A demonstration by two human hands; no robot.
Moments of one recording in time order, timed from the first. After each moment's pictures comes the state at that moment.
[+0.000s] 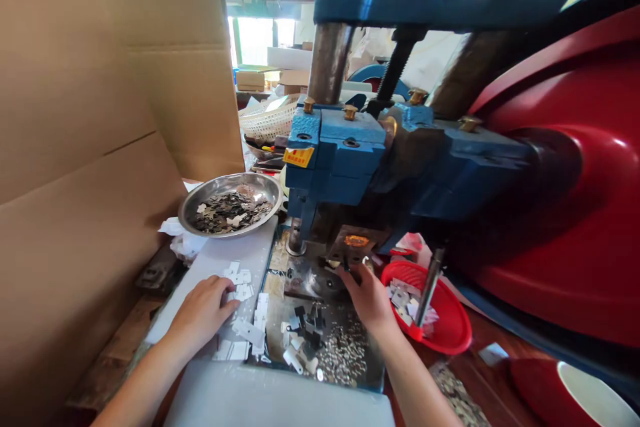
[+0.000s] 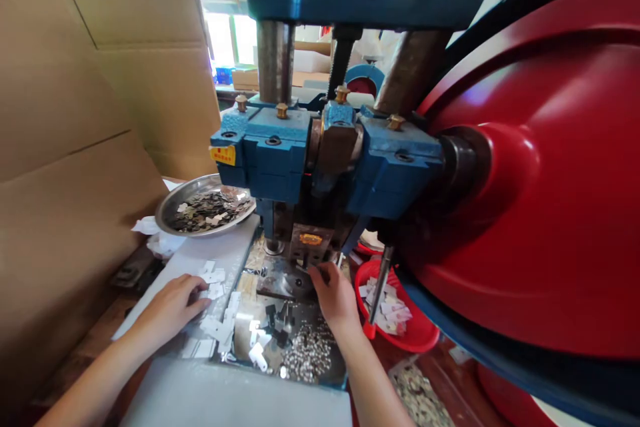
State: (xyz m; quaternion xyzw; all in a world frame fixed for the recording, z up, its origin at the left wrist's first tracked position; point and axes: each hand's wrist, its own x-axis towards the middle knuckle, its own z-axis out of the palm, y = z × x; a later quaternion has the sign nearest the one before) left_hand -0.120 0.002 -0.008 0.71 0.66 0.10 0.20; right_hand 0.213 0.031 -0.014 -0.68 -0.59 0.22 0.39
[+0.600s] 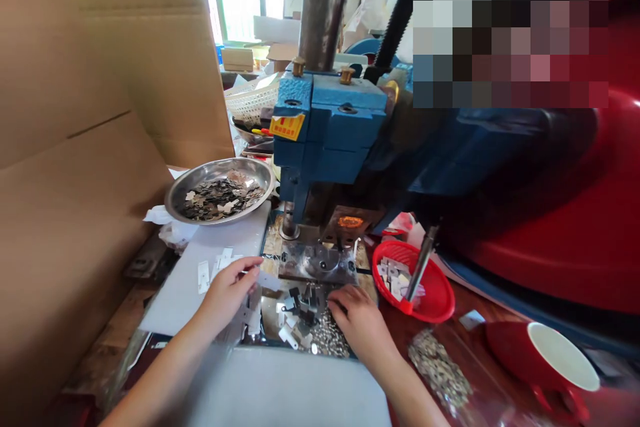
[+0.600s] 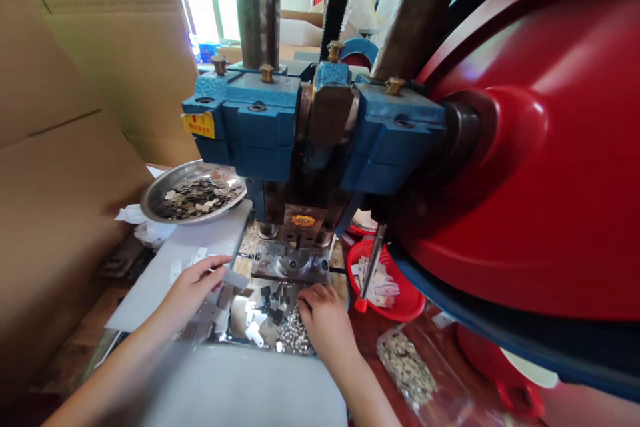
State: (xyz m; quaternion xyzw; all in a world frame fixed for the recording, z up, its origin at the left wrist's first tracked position) left_hand -0.060 0.001 0.003 0.52 0.59 0.37 0.49; right_hand 0.206 -0.037 -0.029 -0.61 -0.76 0.10 0.21
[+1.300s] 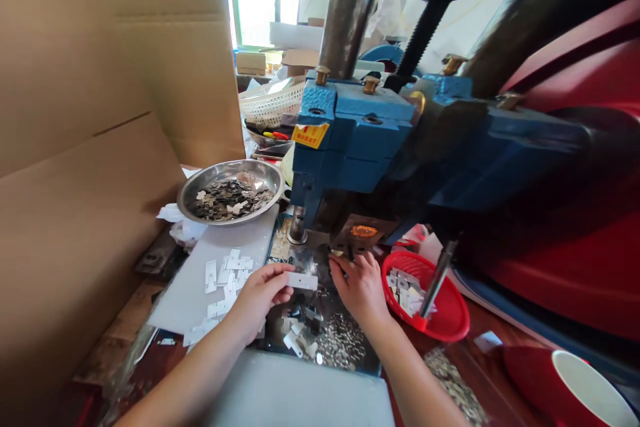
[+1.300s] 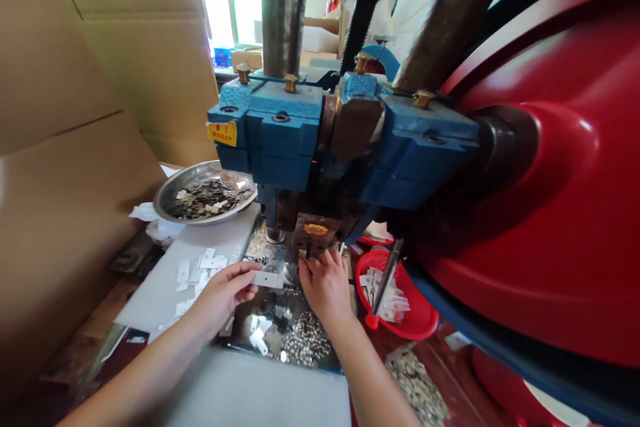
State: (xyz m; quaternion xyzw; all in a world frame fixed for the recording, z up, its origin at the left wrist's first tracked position) left_hand -0.014 -0.001 0.002 0.29 0.49 0.44 0.69; right_hand 0.199 0.025 -0.007 -0.57 -0.77 -0.10 0.28
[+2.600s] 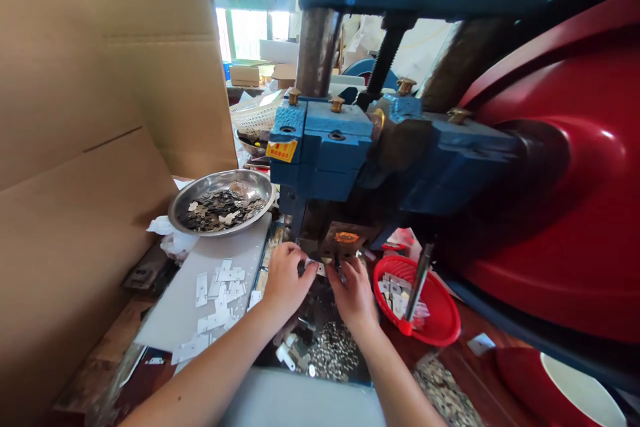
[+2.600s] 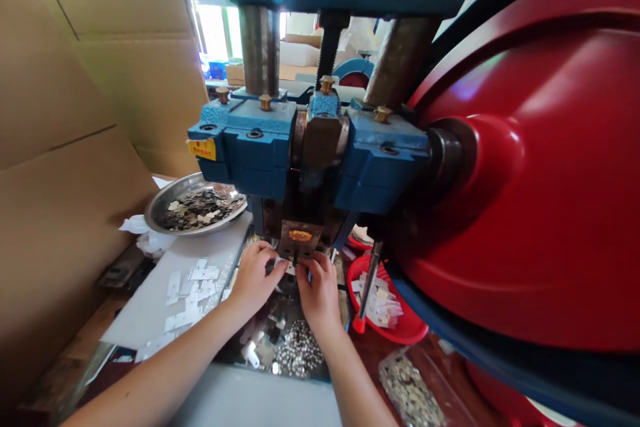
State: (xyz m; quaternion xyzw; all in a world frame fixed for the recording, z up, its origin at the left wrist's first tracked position) left_hand 0.047 0.041 0.005 0.69 0.58 0.38 0.22; right_hand 0.200 0.024 -0.020 -0.61 -0.68 0.07 0.41
